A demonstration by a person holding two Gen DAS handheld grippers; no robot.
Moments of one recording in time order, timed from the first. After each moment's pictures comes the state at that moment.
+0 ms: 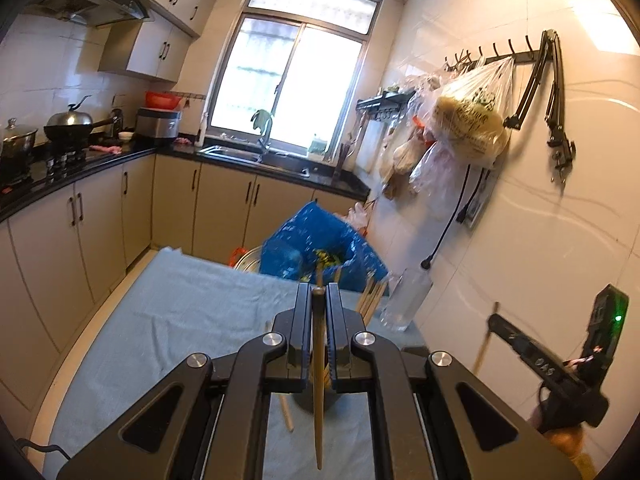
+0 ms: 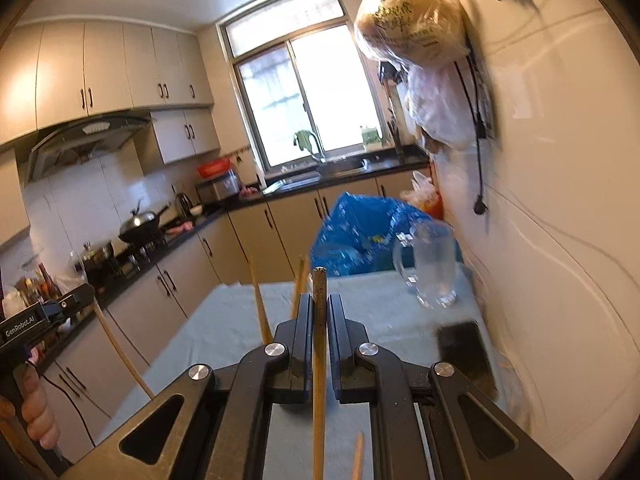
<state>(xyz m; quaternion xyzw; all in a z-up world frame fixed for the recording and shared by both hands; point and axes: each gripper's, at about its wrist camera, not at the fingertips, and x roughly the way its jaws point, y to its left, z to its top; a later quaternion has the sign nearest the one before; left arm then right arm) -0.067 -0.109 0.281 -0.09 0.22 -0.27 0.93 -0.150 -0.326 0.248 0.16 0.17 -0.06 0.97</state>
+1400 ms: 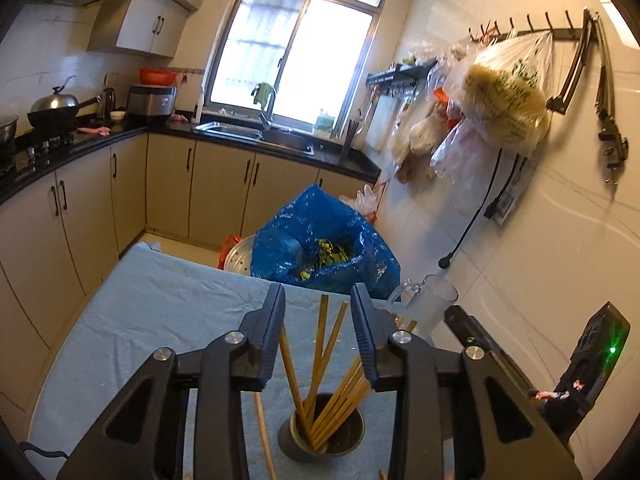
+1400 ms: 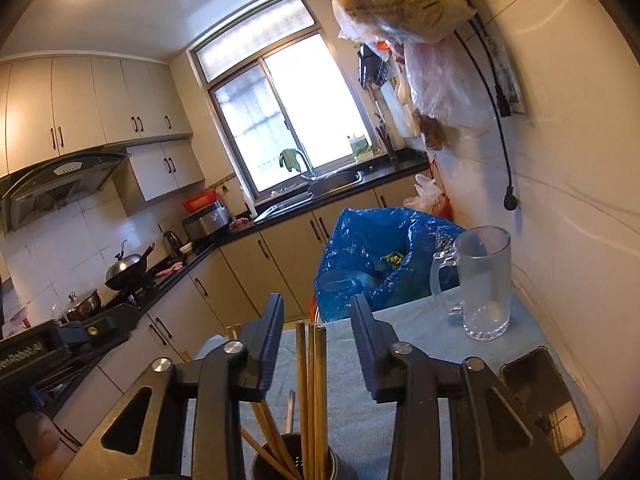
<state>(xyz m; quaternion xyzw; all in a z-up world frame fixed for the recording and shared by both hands) 0.034 -0.177 0.257 -0.09 0.26 -0.25 0.93 -0.041 -0.338 0.216 0.22 0.13 -0.09 0.96</state>
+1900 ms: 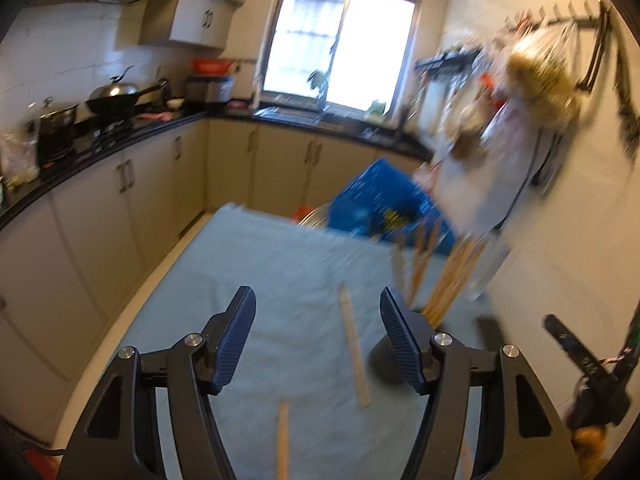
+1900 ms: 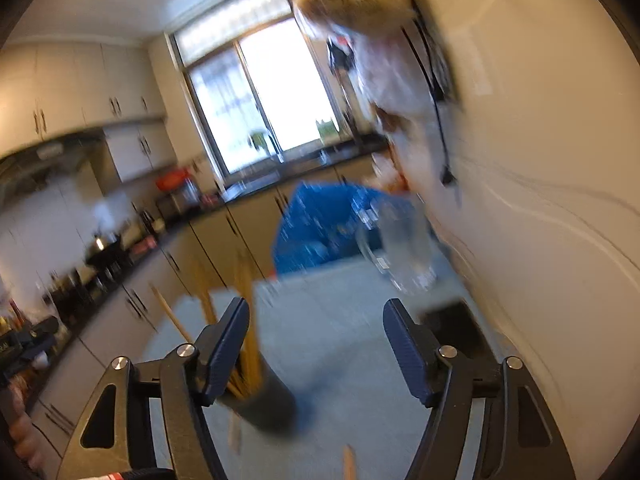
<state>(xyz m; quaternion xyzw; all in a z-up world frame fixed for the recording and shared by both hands) -0.035 -0.074 0.203 -0.04 0.31 -0.15 0.94 -0.138 -0.353 0.174 0.19 0.24 -0.14 0.94</state>
